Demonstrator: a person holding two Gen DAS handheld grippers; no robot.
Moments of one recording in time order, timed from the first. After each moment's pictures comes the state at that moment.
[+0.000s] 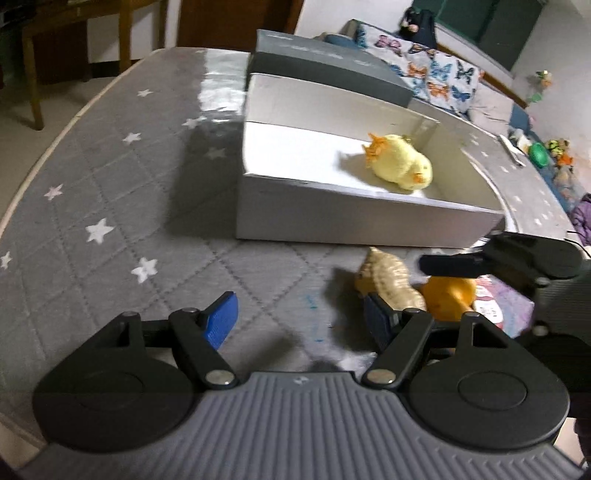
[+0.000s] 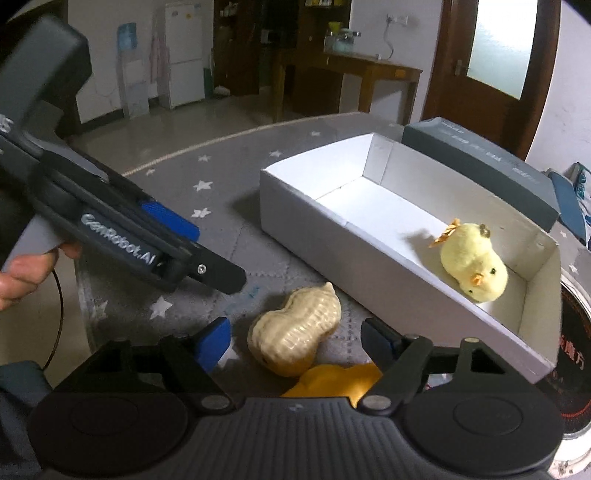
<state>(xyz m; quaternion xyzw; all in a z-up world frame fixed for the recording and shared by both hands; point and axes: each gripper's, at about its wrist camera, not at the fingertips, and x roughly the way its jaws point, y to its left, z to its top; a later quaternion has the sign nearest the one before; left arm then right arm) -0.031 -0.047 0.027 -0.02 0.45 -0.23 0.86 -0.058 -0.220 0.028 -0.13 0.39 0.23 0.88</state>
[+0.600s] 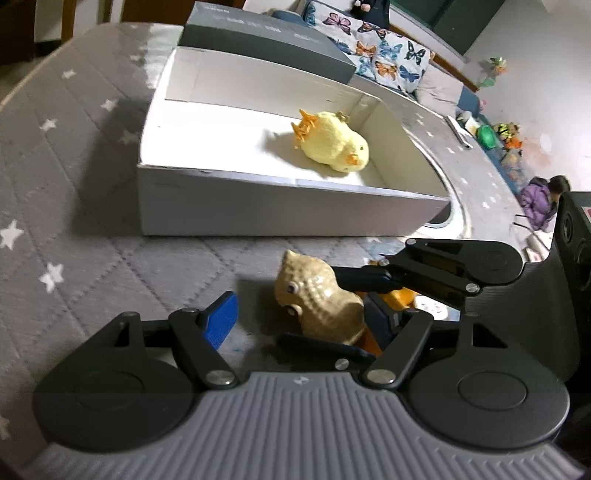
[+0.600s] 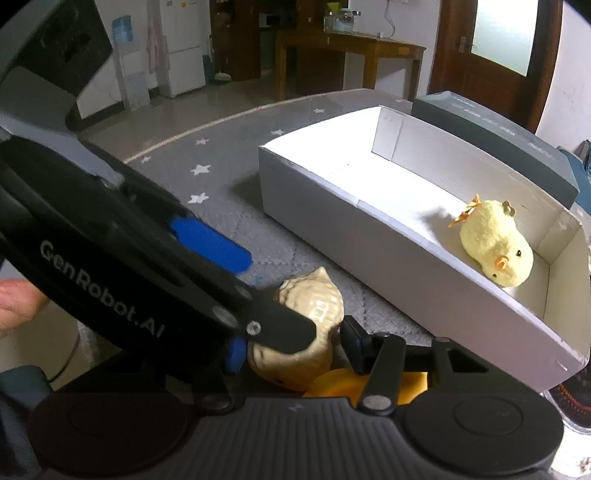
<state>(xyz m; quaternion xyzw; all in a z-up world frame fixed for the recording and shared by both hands) -0.013 -0.081 0.019 -0.05 0.48 -0.32 0.81 -0.048 -0.225 0.015 -0.11 0.41 0.23 0.87</state>
